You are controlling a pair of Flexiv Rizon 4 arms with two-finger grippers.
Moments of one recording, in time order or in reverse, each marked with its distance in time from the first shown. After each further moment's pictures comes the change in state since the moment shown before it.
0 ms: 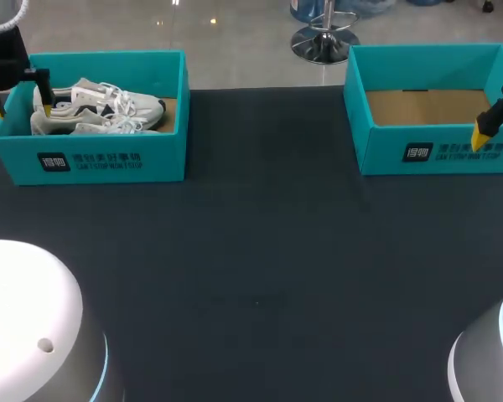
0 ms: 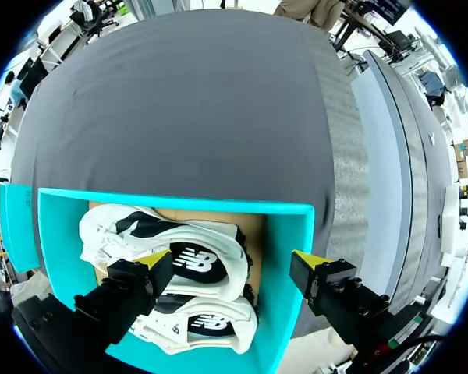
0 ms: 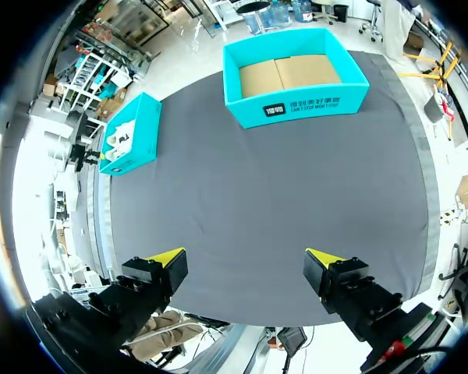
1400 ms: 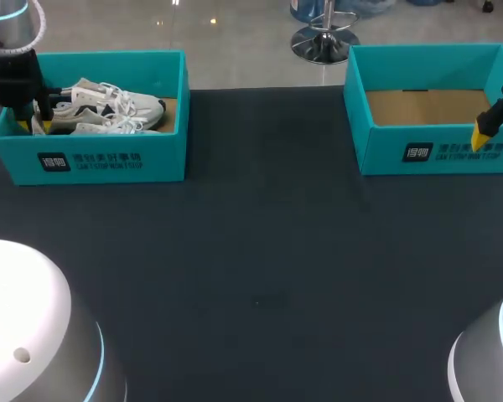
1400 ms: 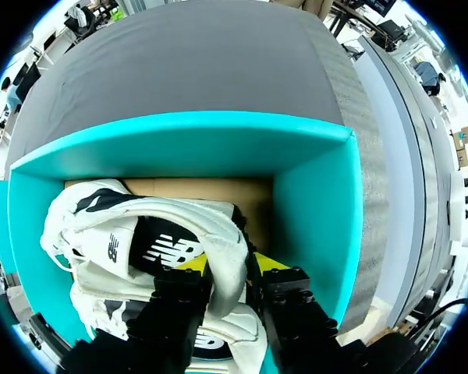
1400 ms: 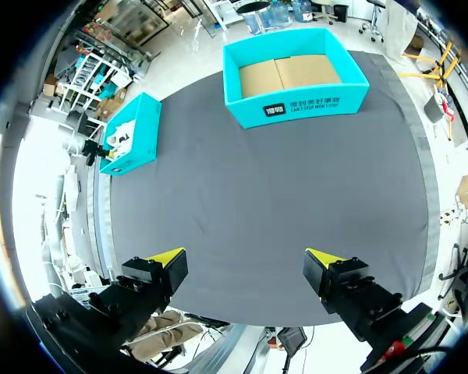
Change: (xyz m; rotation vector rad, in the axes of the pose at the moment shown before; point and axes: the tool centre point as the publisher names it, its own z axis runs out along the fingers) left arm 0.005 0.040 0.065 0.027 0.004 0.038; right arm 0.000 0.000 0.000 0.000 0.000 0.000
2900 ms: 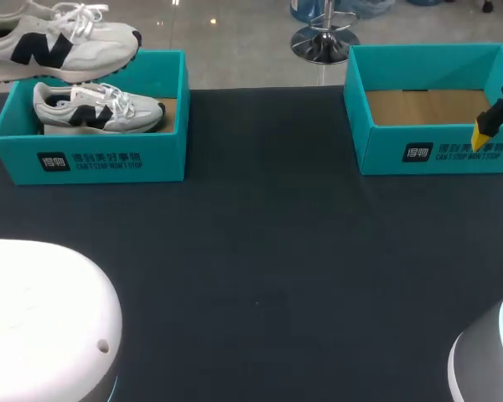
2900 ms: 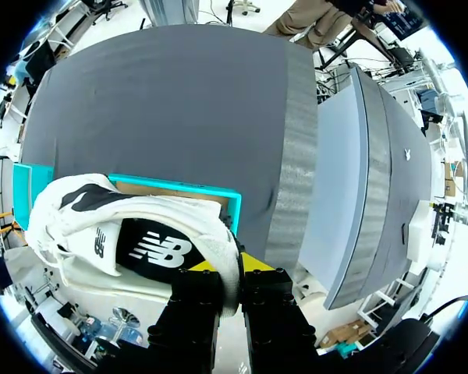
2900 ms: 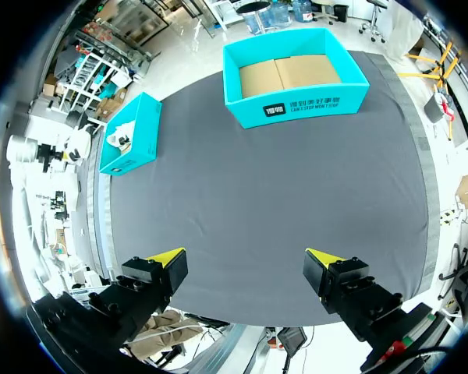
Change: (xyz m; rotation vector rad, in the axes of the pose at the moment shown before) left arm 0.037 -0.065 -0.263 -0.141 0.059 -0.132; right arm 0.000 0.000 0.000 0.000 0.000 0.000
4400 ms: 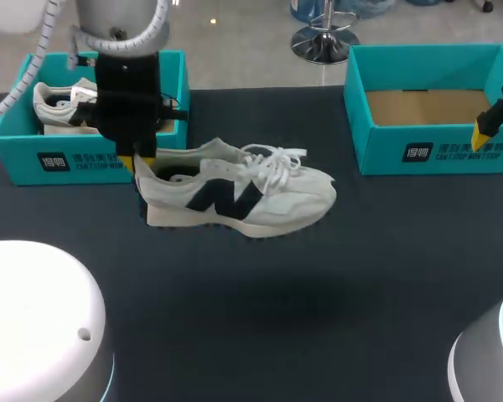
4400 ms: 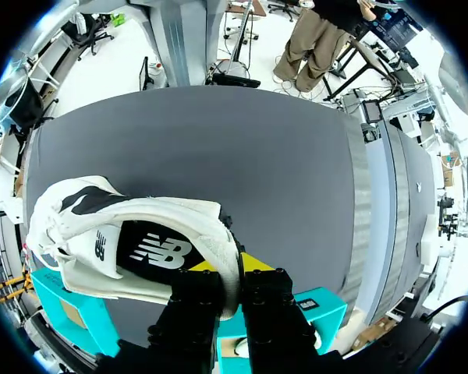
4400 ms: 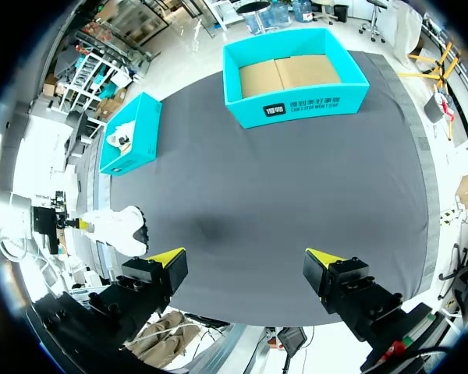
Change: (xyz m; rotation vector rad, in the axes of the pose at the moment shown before) left arm -0.281 -0.343 -0.006 0.123 0.016 0.144; right arm 0.000 0.000 0.000 0.000 0.000 0.000
